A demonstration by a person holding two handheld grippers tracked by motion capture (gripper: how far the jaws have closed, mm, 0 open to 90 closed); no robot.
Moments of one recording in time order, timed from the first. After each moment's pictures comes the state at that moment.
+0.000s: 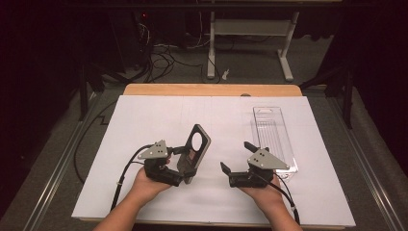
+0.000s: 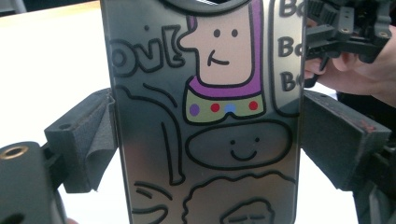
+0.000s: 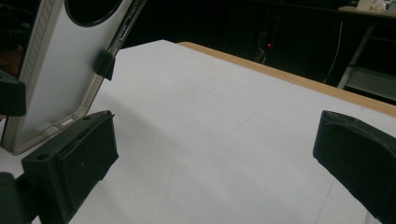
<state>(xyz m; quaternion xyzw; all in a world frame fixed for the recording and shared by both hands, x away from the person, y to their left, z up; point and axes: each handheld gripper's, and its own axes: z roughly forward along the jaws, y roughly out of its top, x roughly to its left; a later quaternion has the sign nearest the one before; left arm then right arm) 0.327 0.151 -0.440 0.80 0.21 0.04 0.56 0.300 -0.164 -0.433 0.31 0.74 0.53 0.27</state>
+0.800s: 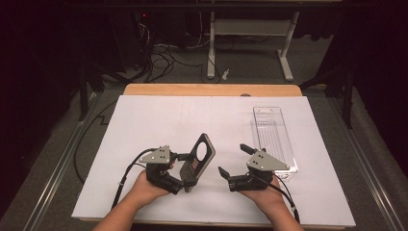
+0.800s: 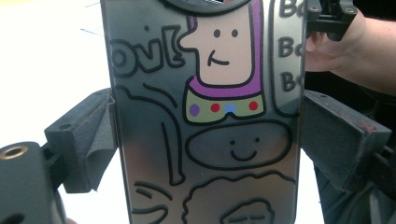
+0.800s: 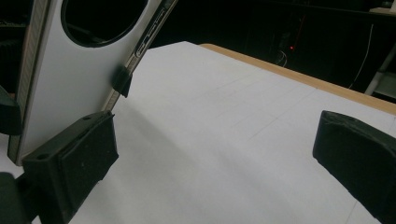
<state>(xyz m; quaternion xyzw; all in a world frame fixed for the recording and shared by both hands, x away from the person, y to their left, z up) 0.321 0.148 -0.443 0.82 0.15 -0.01 0.55 0.296 -0.163 -0.431 0.28 0.75 0.55 0.24</state>
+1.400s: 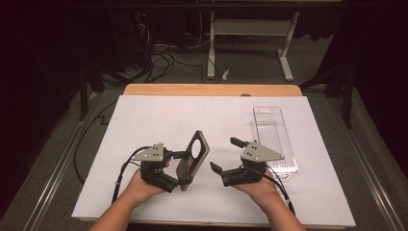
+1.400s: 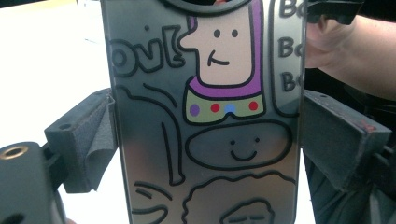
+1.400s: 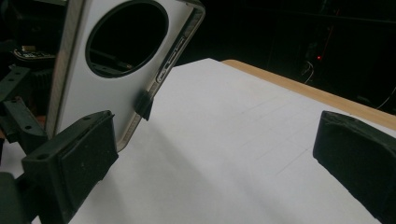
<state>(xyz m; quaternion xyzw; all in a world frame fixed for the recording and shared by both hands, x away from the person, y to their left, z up) 0.323 0.162 -0.435 0.81 0.15 -0.01 0.57 0.309 -0.144 -0.409 0.25 0.75 0.57 0.20</state>
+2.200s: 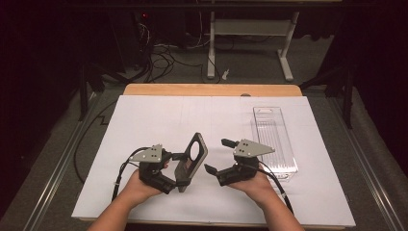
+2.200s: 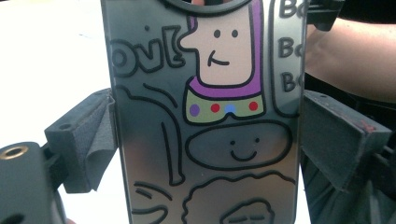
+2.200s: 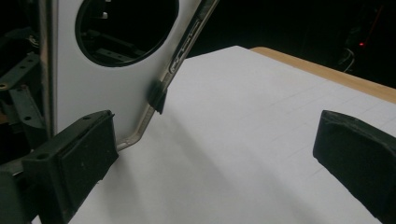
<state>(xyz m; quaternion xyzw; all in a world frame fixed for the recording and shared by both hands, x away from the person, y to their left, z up) 0.321 0.165 -0.438 0.81 0.14 -0.02 0.57 0.323 -0.133 -0.419 0.23 0.77 0.57 0.14</state>
